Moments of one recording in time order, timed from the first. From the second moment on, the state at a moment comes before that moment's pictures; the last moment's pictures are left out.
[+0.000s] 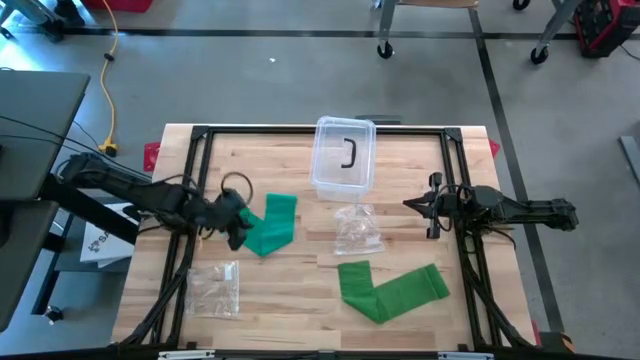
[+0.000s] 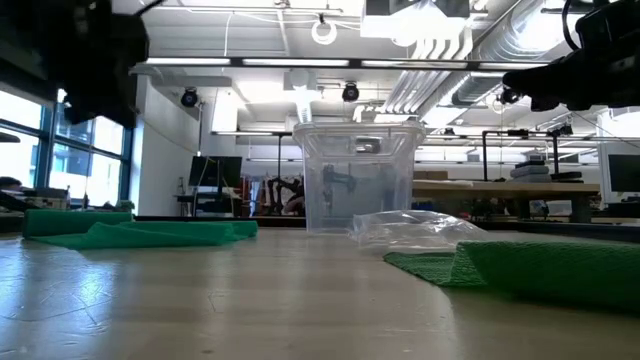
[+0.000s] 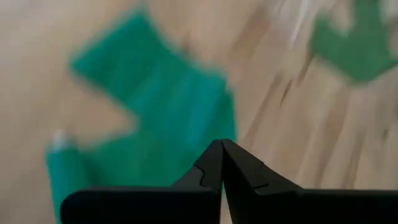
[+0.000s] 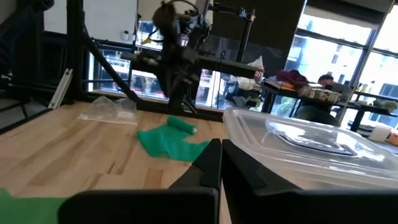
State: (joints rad) left arm -0.31 0.84 0.58 -0.68 -0.26 -0.89; right arm 0.03 0.01 0.01 0.06 0.10 -0.21
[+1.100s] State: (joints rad) left arm -0.41 1.21 0.45 -0.84 -0.32 -1.47; right arm 0.03 0.01 0.01 0.07 0.09 -0.21
